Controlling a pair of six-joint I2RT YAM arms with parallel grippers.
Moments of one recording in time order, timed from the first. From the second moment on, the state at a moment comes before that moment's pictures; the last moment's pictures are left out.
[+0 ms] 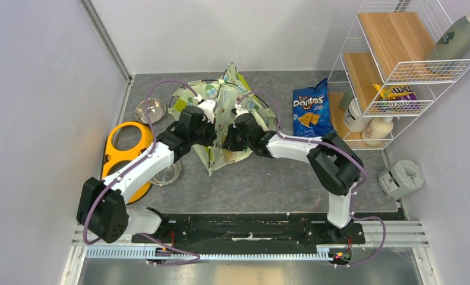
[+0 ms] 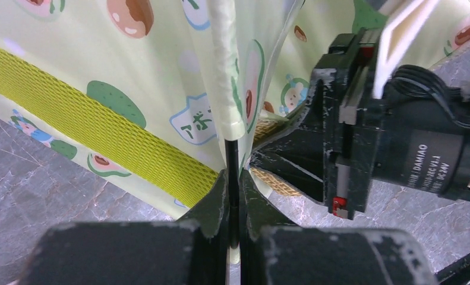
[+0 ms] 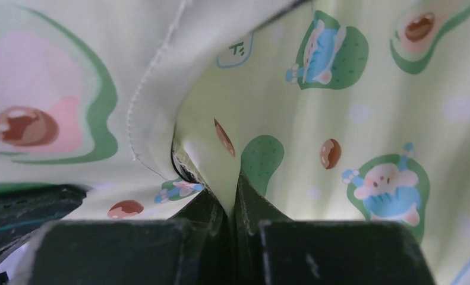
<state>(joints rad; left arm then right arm) -0.52 1.31 0.94 -0.29 0.02 -0.16 0.78 1.89 1.18 0.07 -0.06 0.63</state>
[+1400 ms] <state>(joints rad) -0.52 1.30 0.93 -0.29 0.01 -0.16 0.70 1.67 1.03 -0.10 0.33 0.53</state>
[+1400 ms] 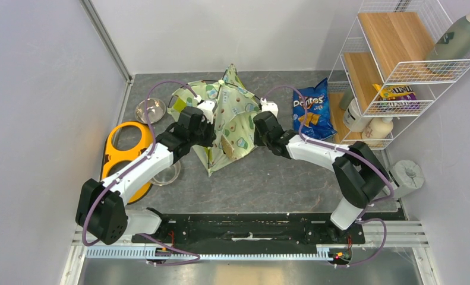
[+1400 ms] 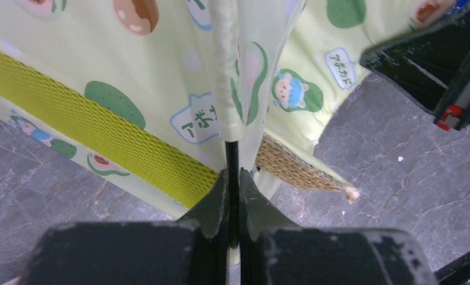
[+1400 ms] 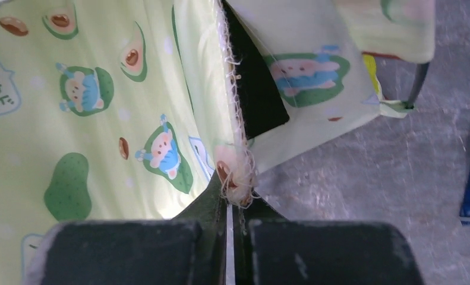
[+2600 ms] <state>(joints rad) -0.52 1.32 0.95 -0.31 0.09 -0.16 0.70 1.52 0.93 -0.09 0.00 0.51</state>
